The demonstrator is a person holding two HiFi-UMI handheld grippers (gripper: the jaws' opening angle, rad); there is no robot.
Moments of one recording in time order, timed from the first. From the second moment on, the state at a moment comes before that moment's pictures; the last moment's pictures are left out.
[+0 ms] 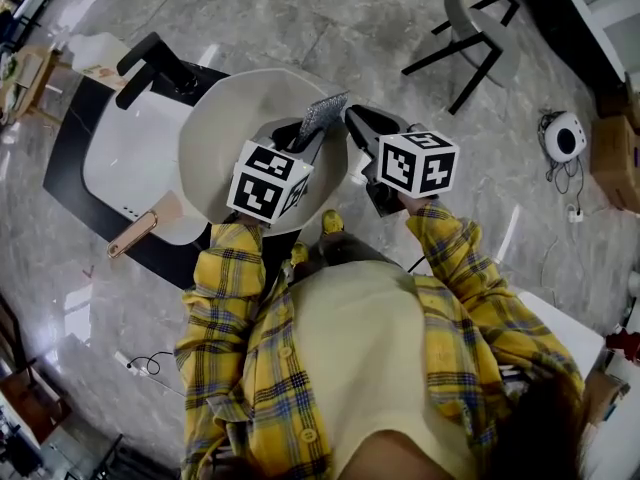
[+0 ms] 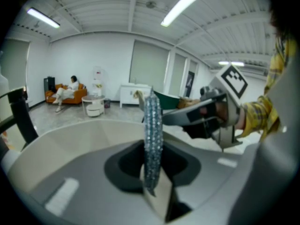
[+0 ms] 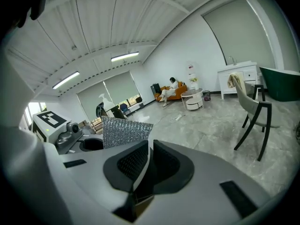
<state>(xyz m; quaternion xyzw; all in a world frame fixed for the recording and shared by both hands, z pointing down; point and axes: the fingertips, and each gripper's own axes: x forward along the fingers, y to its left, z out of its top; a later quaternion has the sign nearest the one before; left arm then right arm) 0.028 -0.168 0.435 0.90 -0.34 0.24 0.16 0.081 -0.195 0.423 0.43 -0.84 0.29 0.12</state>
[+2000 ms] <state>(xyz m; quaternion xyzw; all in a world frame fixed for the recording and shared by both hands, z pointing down) 0.002 -0.044 0.433 0.92 -0.09 0.38 0.06 0.076 -0.157 0.425 0.42 -0.85 0.28 0.16</state>
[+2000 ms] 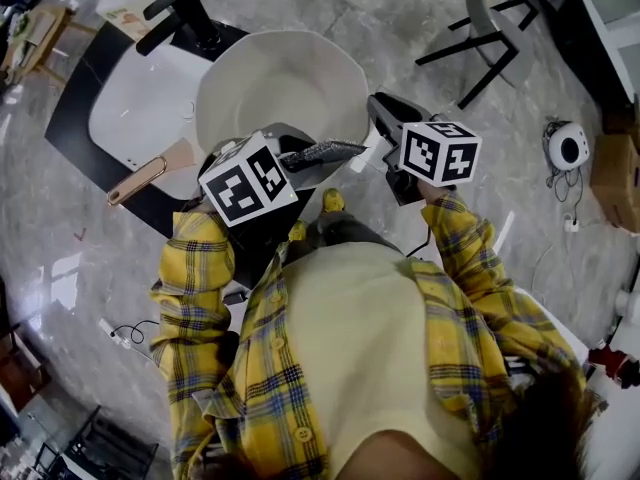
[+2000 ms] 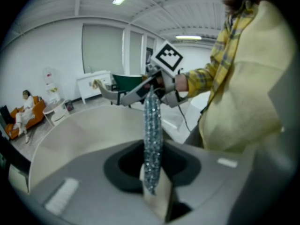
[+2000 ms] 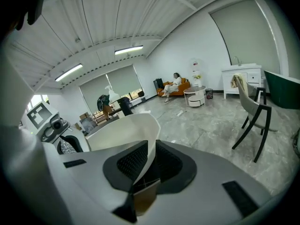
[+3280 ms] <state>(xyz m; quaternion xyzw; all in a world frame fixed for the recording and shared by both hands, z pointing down) -0.061 -0.016 0.438 0.87 0.00 0.49 0.01 0.059 -0.170 0.443 0.41 -0.84 0.26 0.23</state>
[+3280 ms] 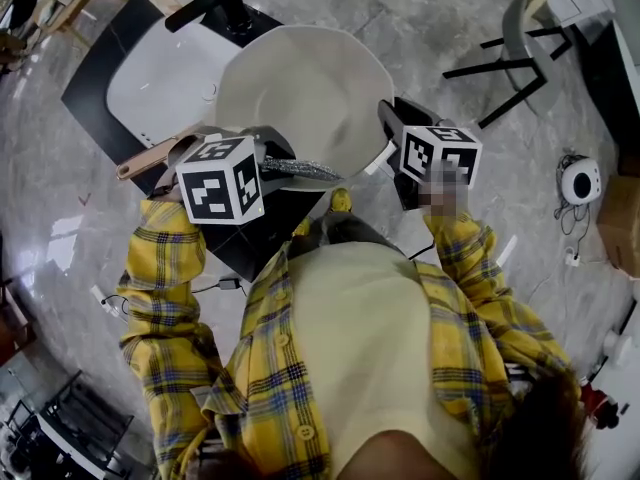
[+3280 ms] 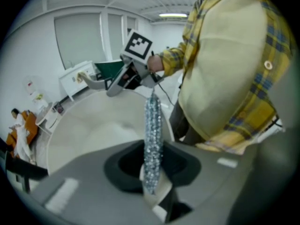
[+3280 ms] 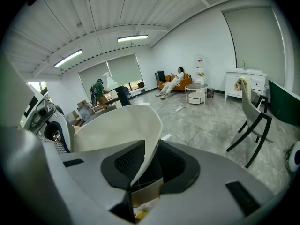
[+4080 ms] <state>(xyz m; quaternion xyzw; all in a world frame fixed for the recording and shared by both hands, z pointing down) -0.102 -0.017 0.452 0.78 0.10 0.61 -0.12 0.057 -0.170 0.443 0.40 -0.85 0.27 0.23</state>
